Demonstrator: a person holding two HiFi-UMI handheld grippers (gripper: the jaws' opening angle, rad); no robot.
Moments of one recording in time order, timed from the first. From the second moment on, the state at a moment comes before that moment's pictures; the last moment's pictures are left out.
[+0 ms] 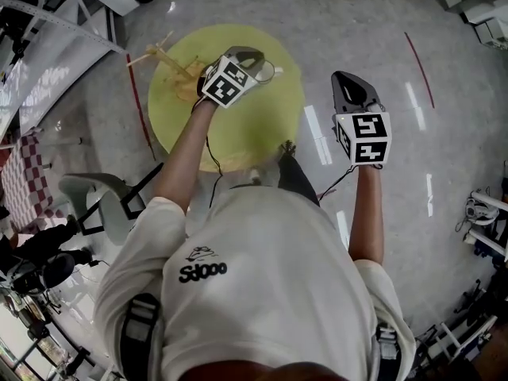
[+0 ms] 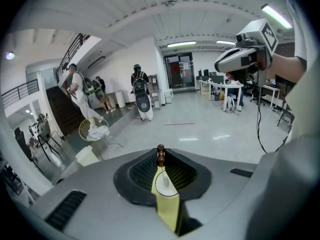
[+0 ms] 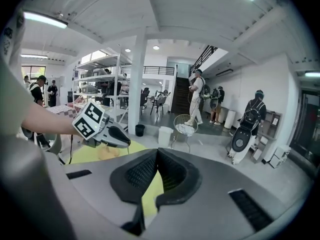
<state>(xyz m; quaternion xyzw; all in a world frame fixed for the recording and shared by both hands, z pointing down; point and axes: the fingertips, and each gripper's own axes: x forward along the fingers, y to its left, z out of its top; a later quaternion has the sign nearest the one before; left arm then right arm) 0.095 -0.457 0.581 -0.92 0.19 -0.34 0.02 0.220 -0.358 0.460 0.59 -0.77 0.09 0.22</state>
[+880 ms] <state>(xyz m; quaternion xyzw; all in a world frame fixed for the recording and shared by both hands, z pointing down) 0.026 -0.353 0.413 -0.92 0.26 -0.24 0.19 0.152 -0.286 0.383 0.61 -0.77 0.01 0.16</state>
